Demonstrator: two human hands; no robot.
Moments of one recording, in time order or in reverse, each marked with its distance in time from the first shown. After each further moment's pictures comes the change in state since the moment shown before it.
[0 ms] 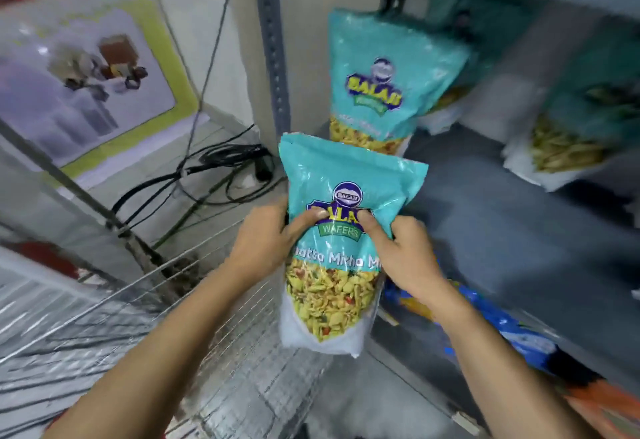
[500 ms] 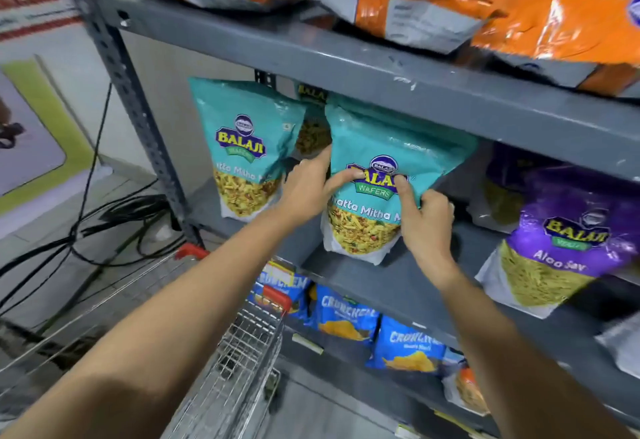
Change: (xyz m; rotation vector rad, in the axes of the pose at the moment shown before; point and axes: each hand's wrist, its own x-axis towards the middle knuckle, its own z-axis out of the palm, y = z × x) left_hand 0.123 0.180 0.120 -0.053 -0.053 0.462; right_hand 0.020 0.024 -0.191 -0.114 0.661 0.058
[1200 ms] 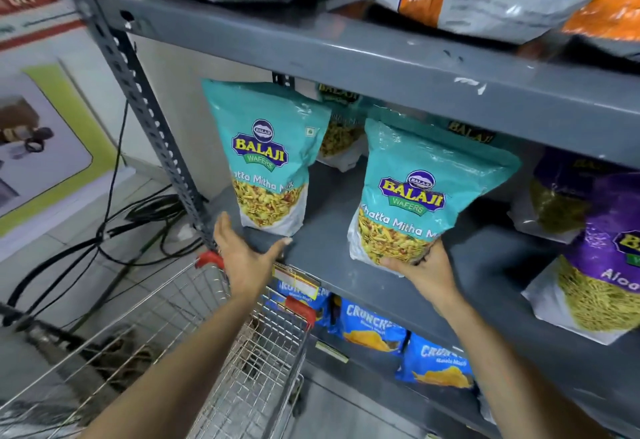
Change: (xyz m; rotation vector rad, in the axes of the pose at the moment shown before) left_hand -0.106 -0.150 0.008 -0.051 0.475 -0.579; right_hand -0.022 0.108 0.059 0.287 -0.405 0.320
